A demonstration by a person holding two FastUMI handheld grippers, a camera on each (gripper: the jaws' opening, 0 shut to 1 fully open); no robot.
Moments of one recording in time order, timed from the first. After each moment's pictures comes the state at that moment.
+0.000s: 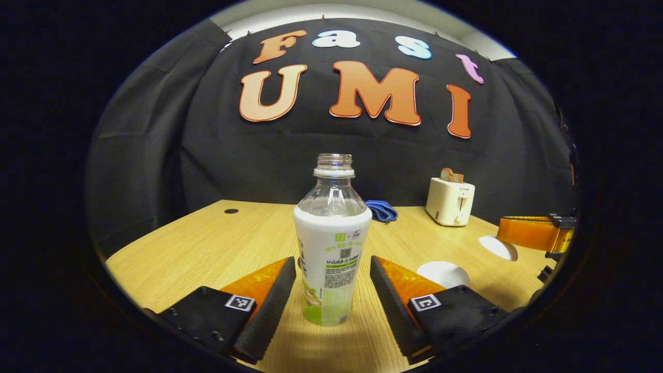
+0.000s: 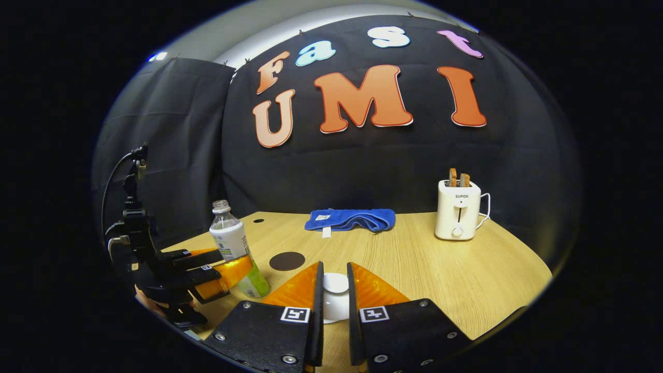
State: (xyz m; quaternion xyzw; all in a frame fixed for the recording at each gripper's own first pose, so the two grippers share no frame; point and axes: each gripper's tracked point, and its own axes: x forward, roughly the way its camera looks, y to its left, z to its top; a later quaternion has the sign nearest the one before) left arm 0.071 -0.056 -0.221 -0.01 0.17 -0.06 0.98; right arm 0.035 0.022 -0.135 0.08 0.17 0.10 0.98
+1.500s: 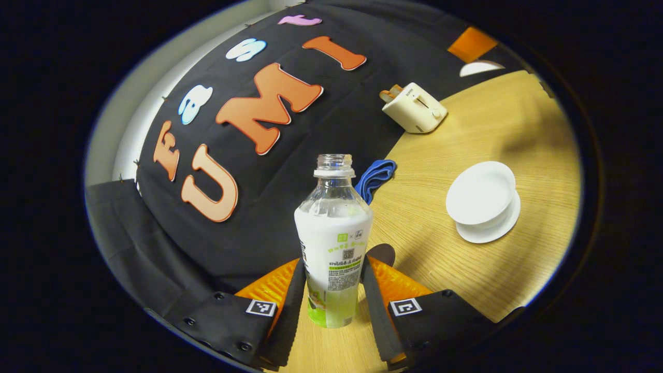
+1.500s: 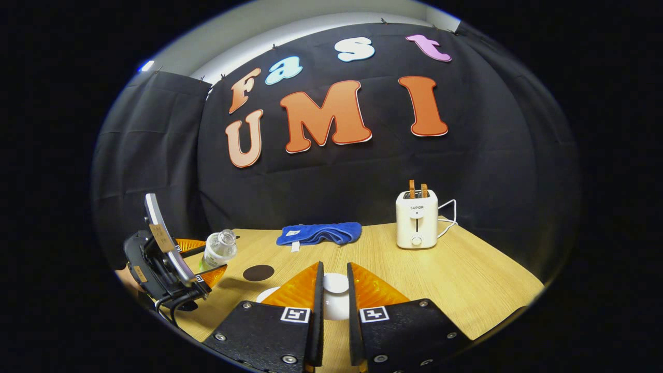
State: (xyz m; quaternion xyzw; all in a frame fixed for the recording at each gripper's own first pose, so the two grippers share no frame) left arm 0.094 -0.078 -0.215 0.47 0.13 -0.12 0.86; right arm 0.023 -0.059 -0.113 0.11 0.13 0.03 0.98
